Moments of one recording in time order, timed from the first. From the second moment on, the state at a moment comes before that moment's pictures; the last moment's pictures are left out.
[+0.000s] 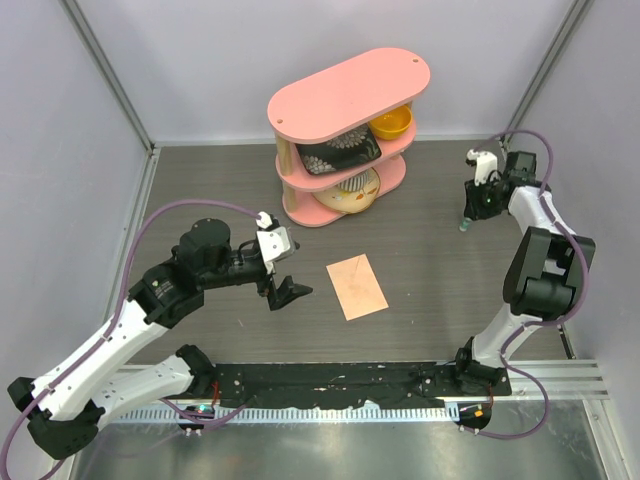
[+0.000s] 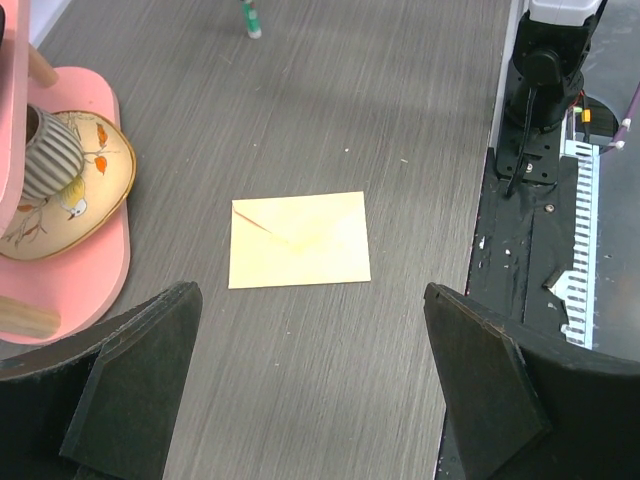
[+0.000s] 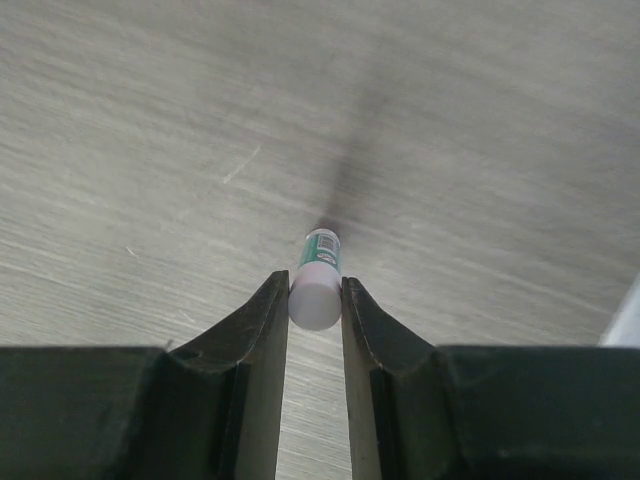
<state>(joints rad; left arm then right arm) -0.78 0.85 1.01 -0.49 0.44 0.24 -0.27 1.74 1.32 -0.54 -0.35 -0.53</state>
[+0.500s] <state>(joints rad) -0.78 0.85 1.00 -0.49 0.44 0.25 -0.30 1.76 1.21 -0.38 -0.42 -0.53</state>
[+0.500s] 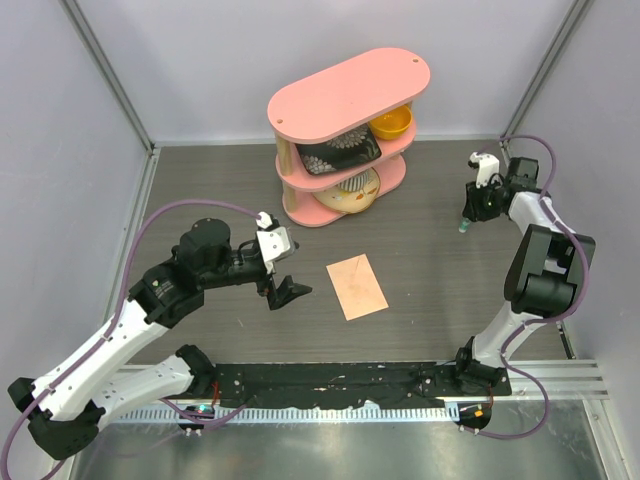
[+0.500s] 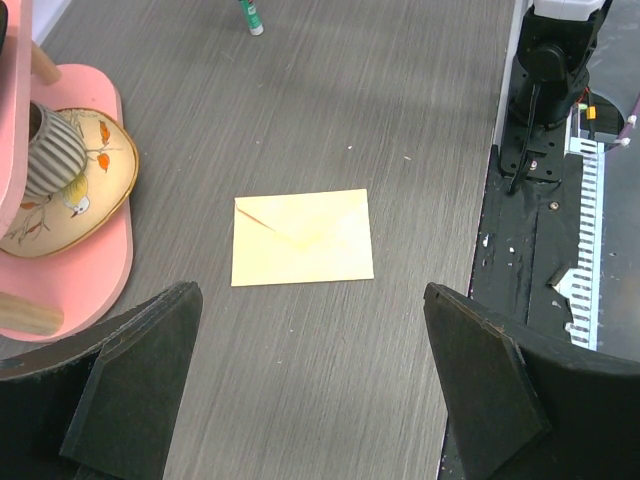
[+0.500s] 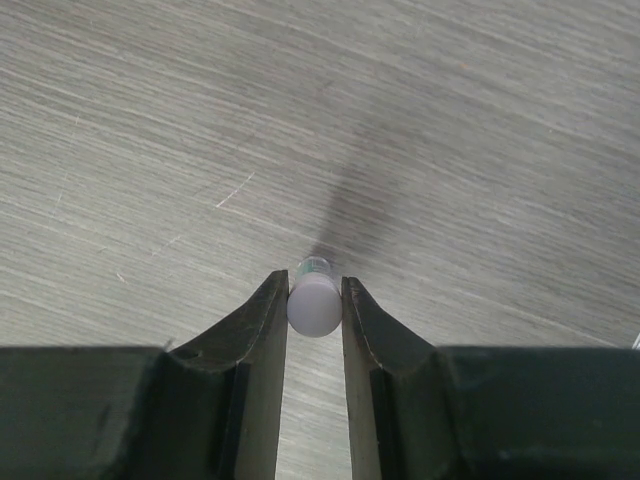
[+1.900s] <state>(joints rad) -0.78 0.85 0.98 -0.48 0.44 0.26 -0.35 1.69 1.07 -0.29 -0.47 -0.50</state>
